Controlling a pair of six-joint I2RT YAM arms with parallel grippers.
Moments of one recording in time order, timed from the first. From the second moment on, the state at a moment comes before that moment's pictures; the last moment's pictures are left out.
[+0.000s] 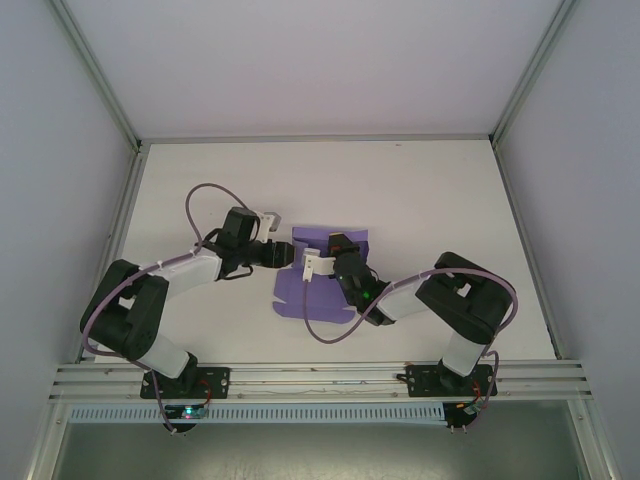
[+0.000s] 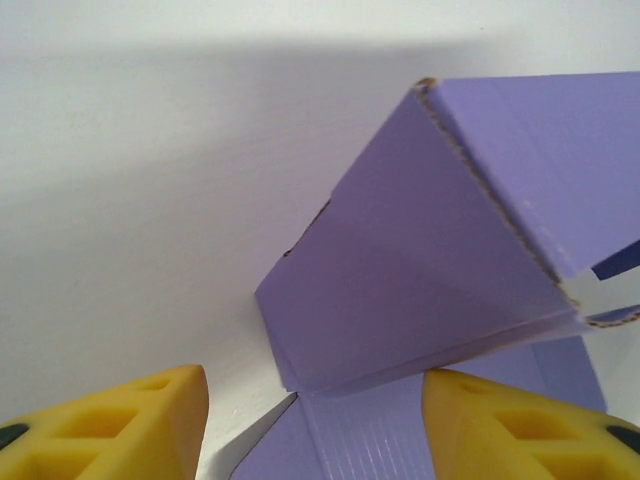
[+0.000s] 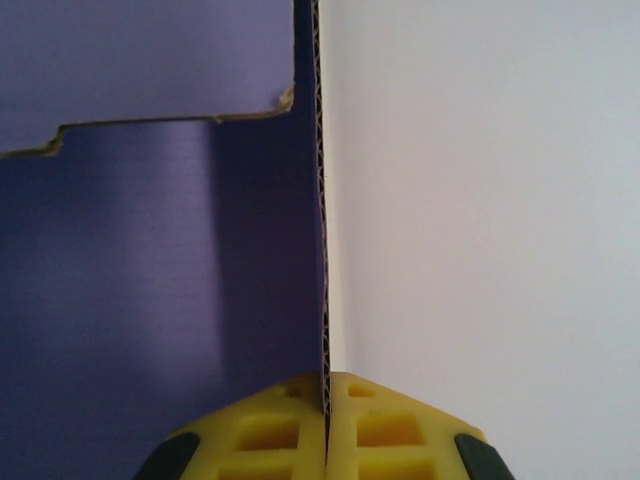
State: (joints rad) left arm -0.40 1.53 0.72 0.00 0.46 -0.31; right arm 0.90 1.73 0.53 0.91 0.61 -1.23
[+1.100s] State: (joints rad) left arm -0.54 1.66 0.65 0.43 0.10 -0.19; right arm 0.91 1.66 0.58 0.69 0.57 -1.09
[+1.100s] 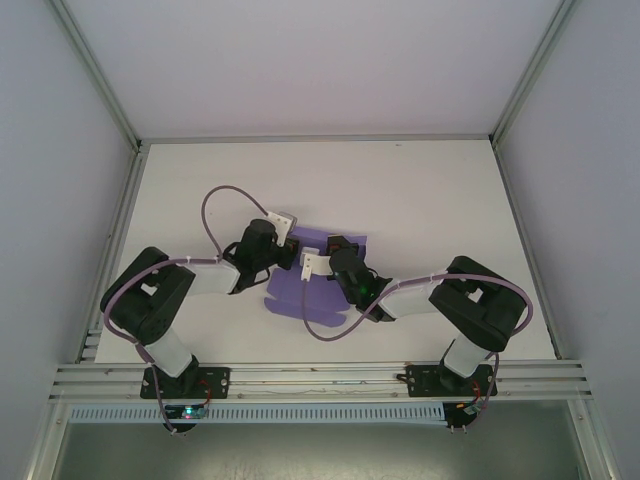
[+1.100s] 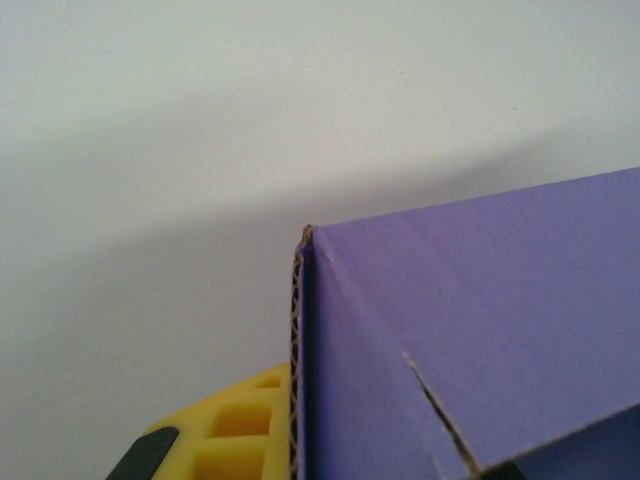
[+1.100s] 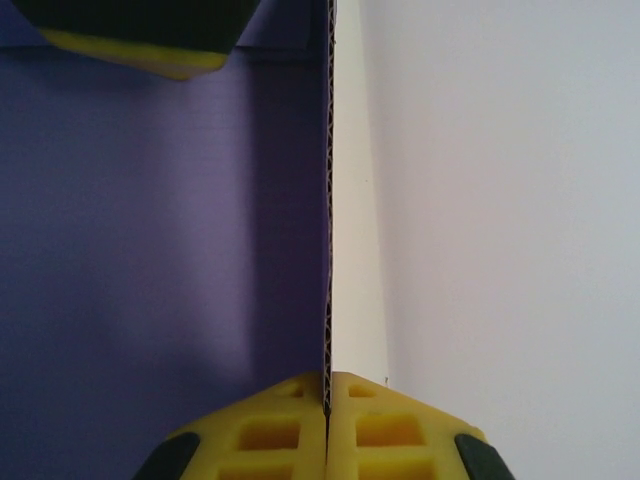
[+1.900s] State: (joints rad) left arm -0.66 1.75 0.66 0.55 -0.27 -0.24; right arm 0.91 1.66 0.59 0.67 0.60 -1.03
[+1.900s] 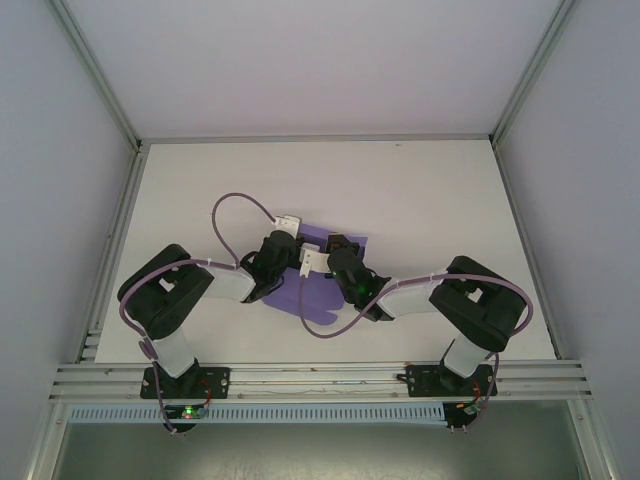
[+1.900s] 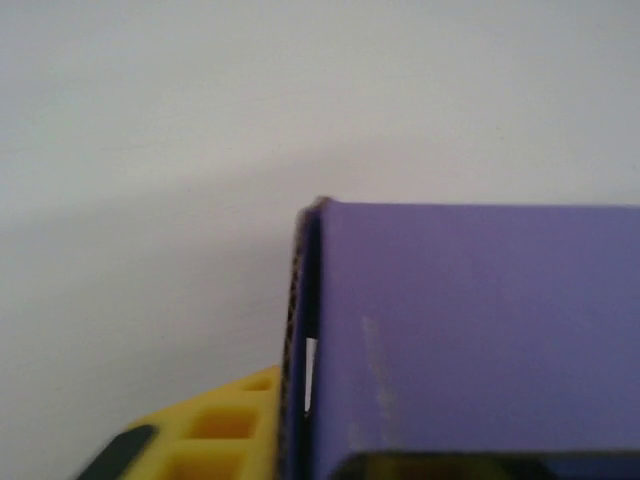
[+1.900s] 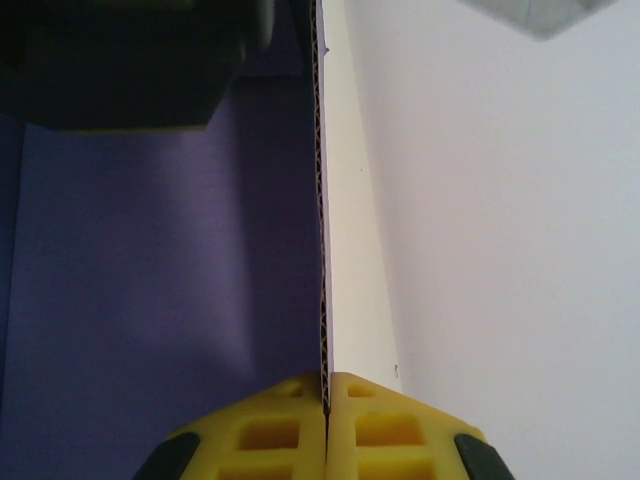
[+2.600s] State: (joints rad) left arm -0.65 1.66 0.68 0.35 -0.30 -0.24; right arm 0.91 1.65 0.61 0.63 0.59 -1.02
